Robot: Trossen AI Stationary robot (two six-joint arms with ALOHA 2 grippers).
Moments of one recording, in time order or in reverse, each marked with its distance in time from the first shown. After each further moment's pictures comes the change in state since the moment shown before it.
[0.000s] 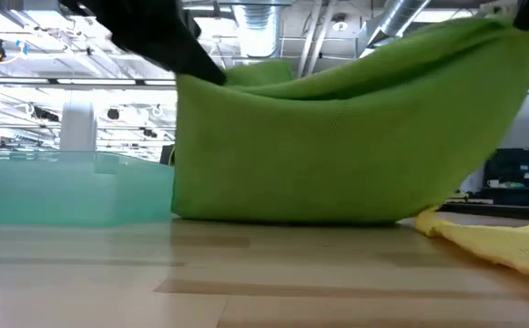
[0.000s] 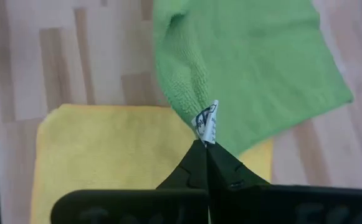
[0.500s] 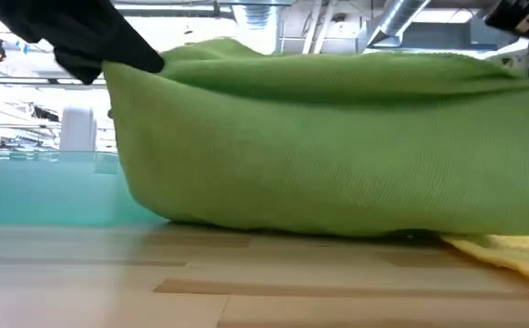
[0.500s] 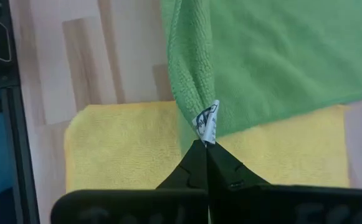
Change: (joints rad) left arm -0.240 0.001 -0.142 0.172 -0.301 -0.445; right arm -0.056 0.008 -0.149 0.292 -0.155 -0.009
